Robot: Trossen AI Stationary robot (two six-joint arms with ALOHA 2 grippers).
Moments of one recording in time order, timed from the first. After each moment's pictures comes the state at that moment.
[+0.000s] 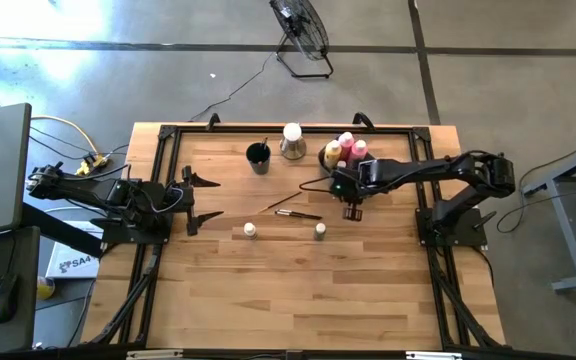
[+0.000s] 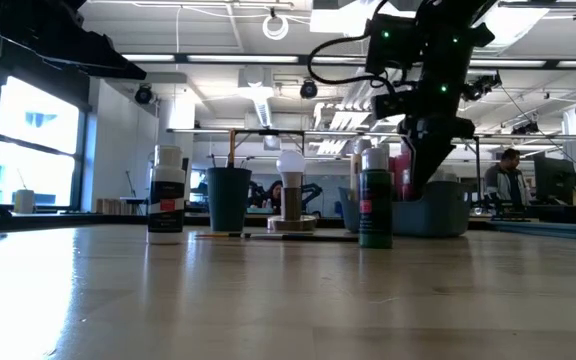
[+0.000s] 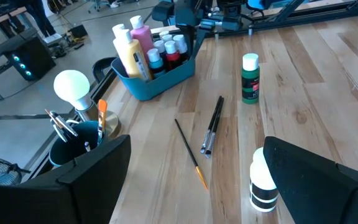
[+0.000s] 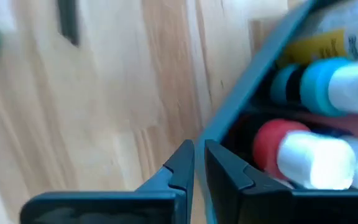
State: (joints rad) left arm -0.22 0.41 0.44 -0.33 -0.45 0.07; right arm -0.18 1.53 0.98 -0.77 0.22 -0.02
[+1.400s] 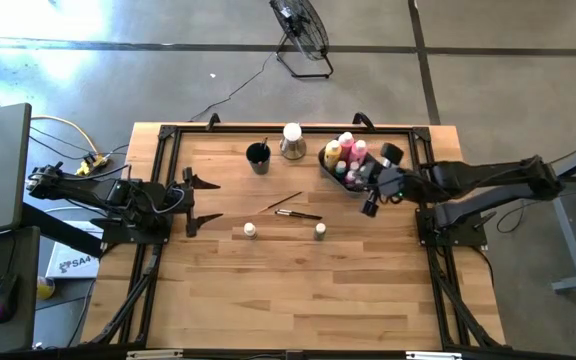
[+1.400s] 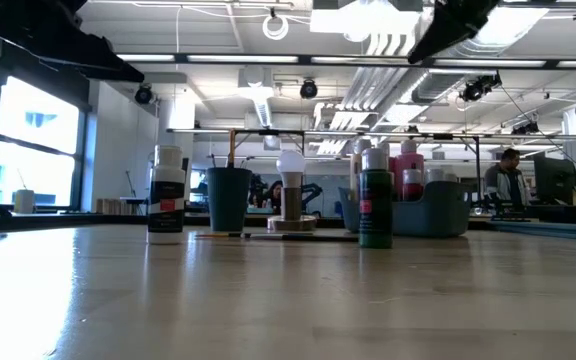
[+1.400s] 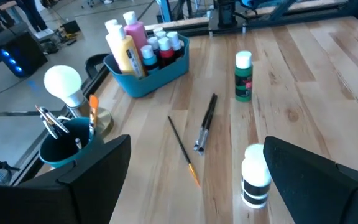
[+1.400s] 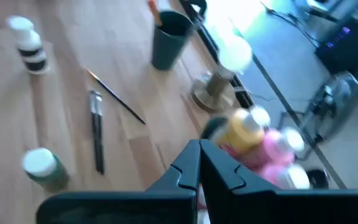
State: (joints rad) left arm -0.22 0.41 0.44 -0.34 -0.43 0.05; right arm 0.08 1.07 1.04 -0.72 0.55 0.14
